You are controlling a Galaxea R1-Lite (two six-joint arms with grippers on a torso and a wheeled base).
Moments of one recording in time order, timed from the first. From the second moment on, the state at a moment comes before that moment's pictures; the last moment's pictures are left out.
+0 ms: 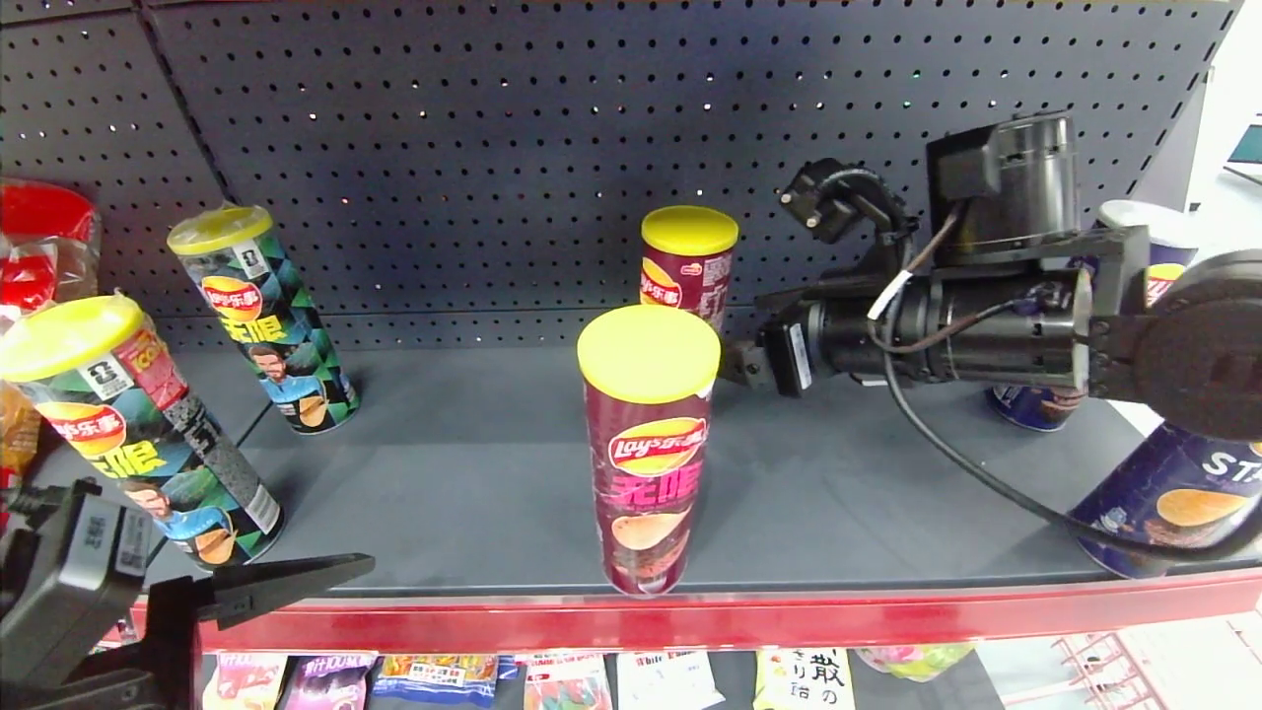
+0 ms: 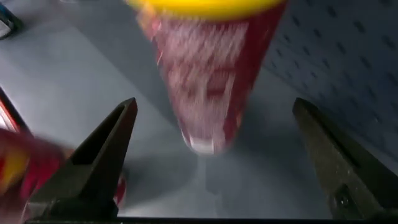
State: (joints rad) left arm -0.53 1.01 -0.31 -0.36 -0.39 0.11; right arm 0.60 1.72 -1.24 -0.11 0.12 -0.14
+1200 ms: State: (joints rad) left arm -0.54 1.55 -0.60 -0.40 -0.36 0.14; right arm 0.45 0.89 -0.76 -0.12 -0.01 -0.11
